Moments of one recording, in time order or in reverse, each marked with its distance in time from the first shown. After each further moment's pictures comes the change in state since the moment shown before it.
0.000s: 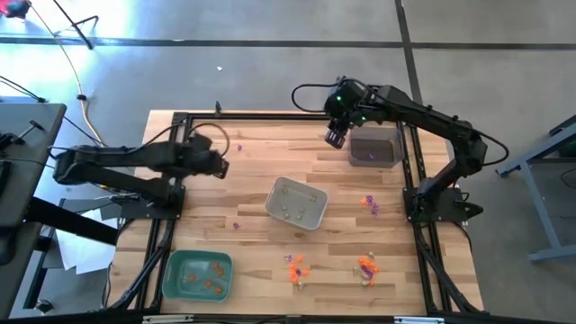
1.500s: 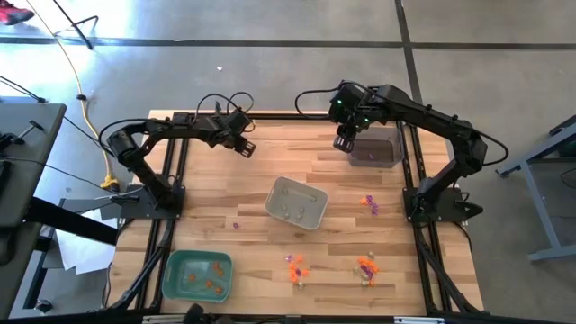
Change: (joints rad) left arm 0.565 0.622 0.001 0.732 0.411 0.699; right arm -0.009 0.000 -0.009 -0.150 0.004 -0.040
